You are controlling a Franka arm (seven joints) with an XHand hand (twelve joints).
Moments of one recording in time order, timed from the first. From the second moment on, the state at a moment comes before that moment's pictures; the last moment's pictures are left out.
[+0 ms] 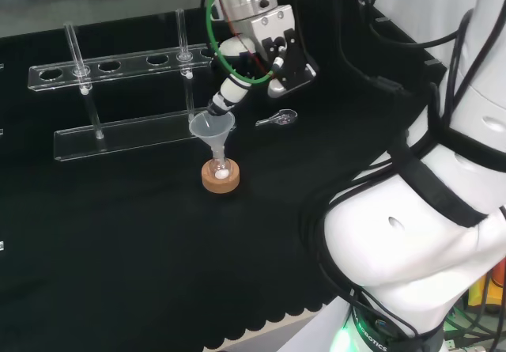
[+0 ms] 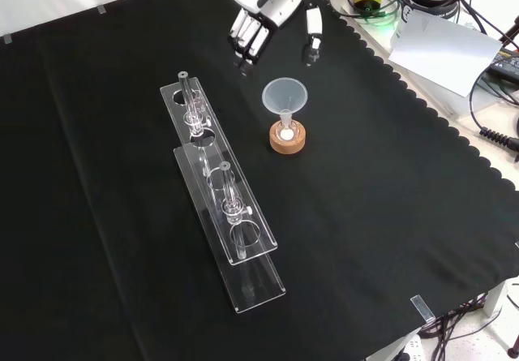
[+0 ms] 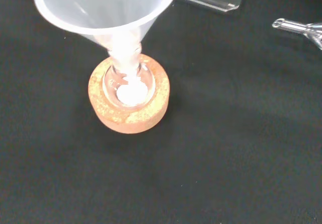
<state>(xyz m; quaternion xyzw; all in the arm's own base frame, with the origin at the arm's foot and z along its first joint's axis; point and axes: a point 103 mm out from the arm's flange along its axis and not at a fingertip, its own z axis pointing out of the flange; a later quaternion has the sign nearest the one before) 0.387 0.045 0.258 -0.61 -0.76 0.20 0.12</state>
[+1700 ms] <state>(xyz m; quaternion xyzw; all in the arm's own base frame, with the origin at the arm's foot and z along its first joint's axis) 0.398 0.082 0.213 -0.56 -0.75 0.35 0.08</state>
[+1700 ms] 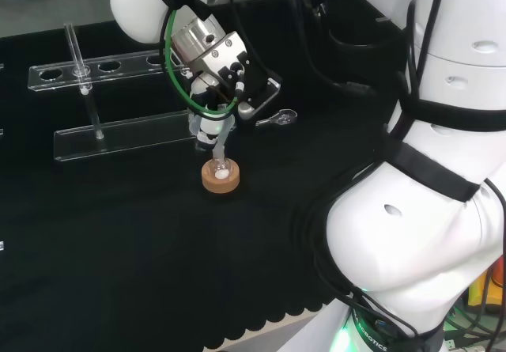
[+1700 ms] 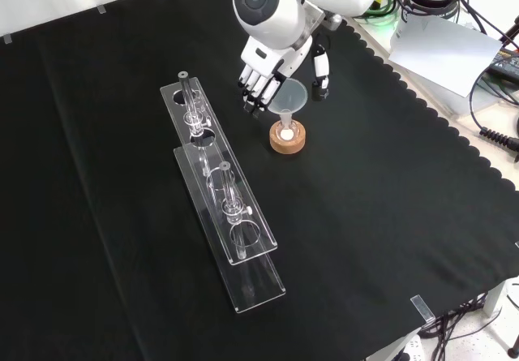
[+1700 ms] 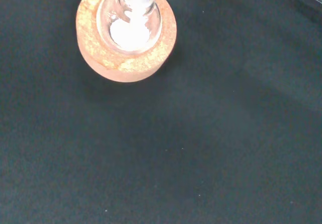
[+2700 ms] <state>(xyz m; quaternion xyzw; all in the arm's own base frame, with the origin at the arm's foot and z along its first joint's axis) 0.401 0.083 0.214 -0.53 -0.75 0.39 -0.03</state>
